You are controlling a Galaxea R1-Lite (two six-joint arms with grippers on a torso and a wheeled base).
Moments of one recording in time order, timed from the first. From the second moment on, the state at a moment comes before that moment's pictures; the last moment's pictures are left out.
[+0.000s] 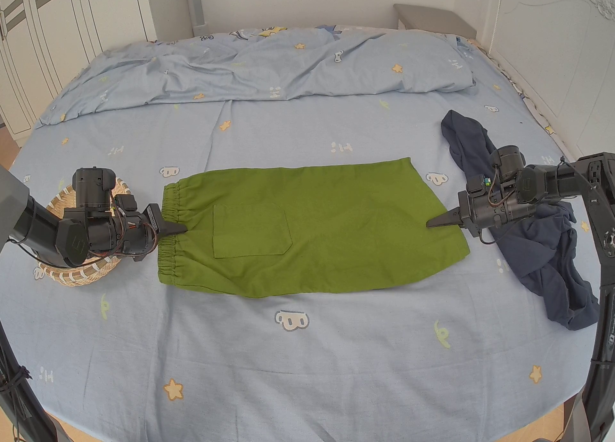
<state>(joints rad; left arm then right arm) 0.03 2.00 -1.02 -0.43 -0.53 -0.55 0.03 2.34 -1.74 0.34 0.89 0.12</state>
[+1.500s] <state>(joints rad) 0.05 1.63 -0.46 -0.13 -0.53 -0.31 0.07 1.74 -0.41 -0.21 0.88 0.07</state>
